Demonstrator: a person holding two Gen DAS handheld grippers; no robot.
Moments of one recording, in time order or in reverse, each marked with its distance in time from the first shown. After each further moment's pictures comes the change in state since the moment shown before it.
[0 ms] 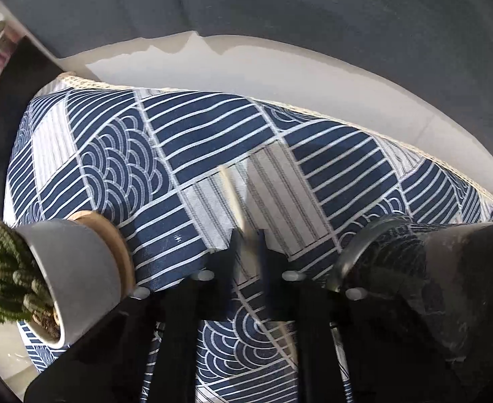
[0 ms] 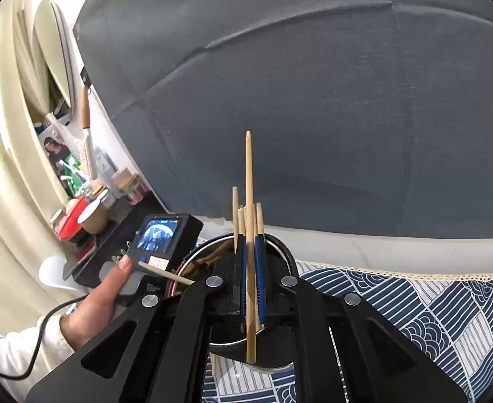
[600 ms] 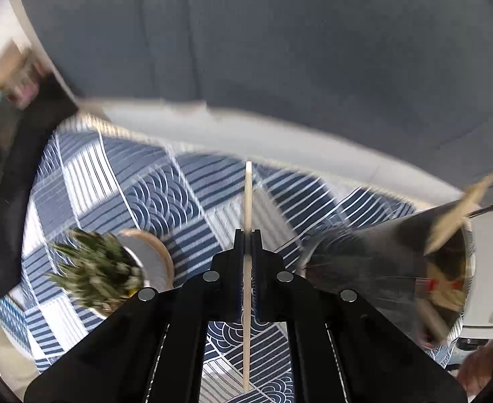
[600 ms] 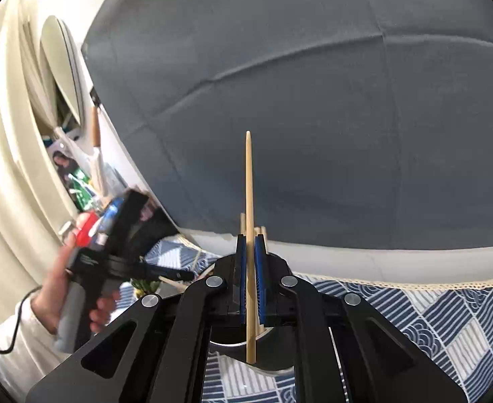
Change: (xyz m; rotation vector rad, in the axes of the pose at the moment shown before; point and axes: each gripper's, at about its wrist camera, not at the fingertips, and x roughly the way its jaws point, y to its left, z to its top) left arm -0.121 0.043 -0.013 0.019 -0.199 -0.153; right arm -0.027 -0.005 0.013 0.026 -0.073 0.058
